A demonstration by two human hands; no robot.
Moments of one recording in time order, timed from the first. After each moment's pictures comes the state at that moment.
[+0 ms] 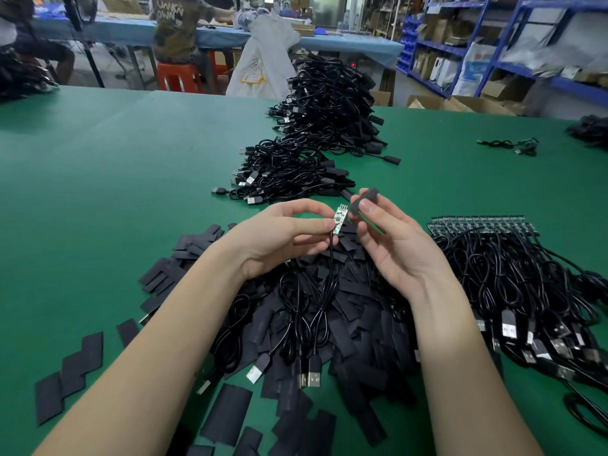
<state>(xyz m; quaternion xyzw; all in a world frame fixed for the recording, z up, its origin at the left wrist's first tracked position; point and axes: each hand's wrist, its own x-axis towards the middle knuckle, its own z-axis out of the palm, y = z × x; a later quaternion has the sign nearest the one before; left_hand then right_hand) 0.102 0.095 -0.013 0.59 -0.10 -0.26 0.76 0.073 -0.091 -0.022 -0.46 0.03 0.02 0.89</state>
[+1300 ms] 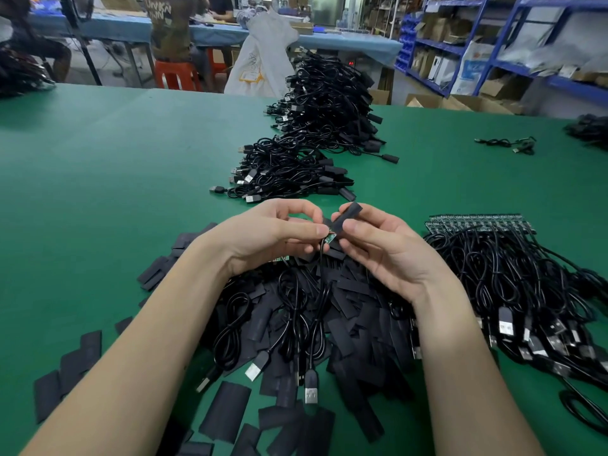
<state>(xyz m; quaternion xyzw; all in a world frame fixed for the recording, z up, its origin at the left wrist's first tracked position) 0.102 0.110 -0.010 0.61 -0.19 -0.28 0.71 0.064 -0.091 -0.021 -0.53 -0.06 0.11 0.84</state>
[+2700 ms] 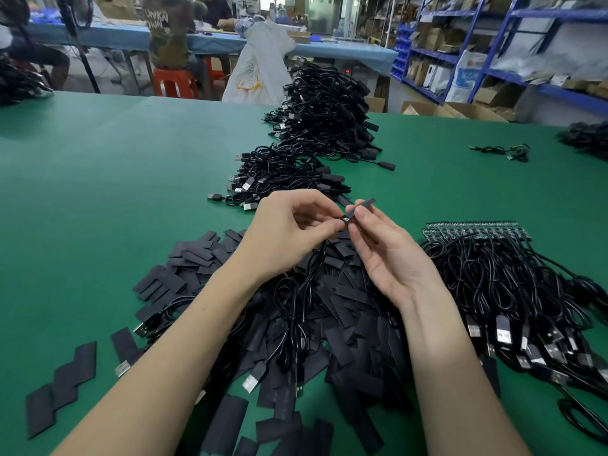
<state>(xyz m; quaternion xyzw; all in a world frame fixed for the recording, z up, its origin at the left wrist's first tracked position) 0.095 0.085 -0.011 0.79 -0.27 0.09 0.55 0.075 -0.090 -0.029 -0.41 0.02 0.03 0.91</state>
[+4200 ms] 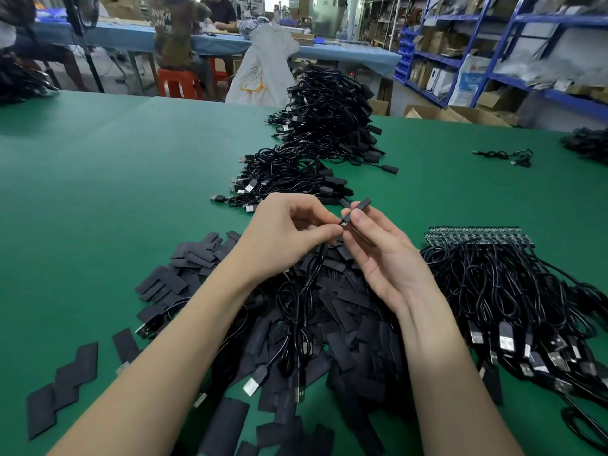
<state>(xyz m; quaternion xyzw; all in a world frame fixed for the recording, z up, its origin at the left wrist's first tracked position) 0.100 0.092 -0.013 0.77 -0.26 0.06 0.58 0.074 -0.080 -0.027 -0.44 0.01 0.01 0.90</state>
